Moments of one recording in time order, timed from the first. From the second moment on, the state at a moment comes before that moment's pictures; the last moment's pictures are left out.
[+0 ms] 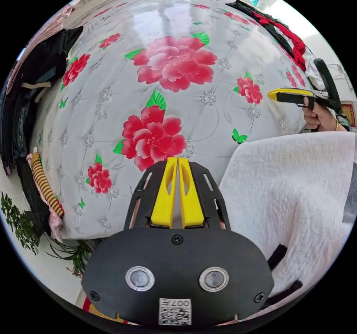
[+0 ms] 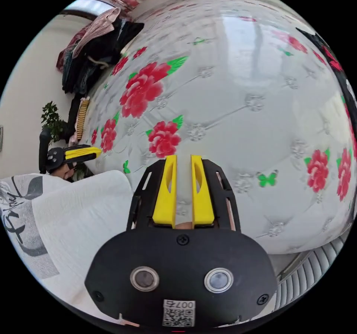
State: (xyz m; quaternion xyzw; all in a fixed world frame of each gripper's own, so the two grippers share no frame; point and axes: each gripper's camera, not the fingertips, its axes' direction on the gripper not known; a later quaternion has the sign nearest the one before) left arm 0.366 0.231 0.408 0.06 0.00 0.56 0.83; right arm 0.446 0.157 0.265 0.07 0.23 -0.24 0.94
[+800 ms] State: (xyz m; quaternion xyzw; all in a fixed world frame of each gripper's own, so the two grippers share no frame) left arm 0.481 0.246 0.571 0.00 -0.13 0.51 0.85; right arm 0.715 -0.098 -0.277 0.29 0.36 0.07 0.88
